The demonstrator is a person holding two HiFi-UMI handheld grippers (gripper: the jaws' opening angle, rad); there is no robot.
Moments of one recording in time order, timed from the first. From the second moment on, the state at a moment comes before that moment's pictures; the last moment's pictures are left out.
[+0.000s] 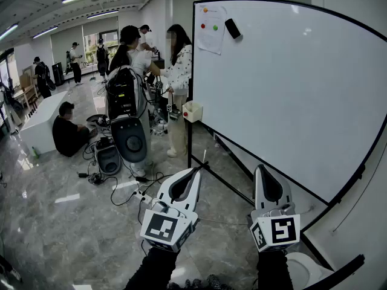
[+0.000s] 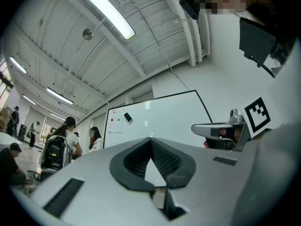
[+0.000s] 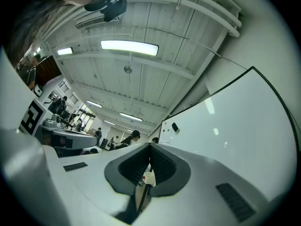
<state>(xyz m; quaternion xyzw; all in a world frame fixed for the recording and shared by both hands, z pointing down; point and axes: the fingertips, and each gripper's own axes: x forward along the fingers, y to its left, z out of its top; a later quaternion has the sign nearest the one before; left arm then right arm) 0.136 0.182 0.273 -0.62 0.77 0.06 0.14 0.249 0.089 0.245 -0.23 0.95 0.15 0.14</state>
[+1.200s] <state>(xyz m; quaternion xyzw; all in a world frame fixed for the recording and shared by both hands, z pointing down) -0.058 0.038 0.275 -0.58 0.80 0.06 0.14 0.062 -0.077 0.244 -0.20 0.96 0.15 0.15</state>
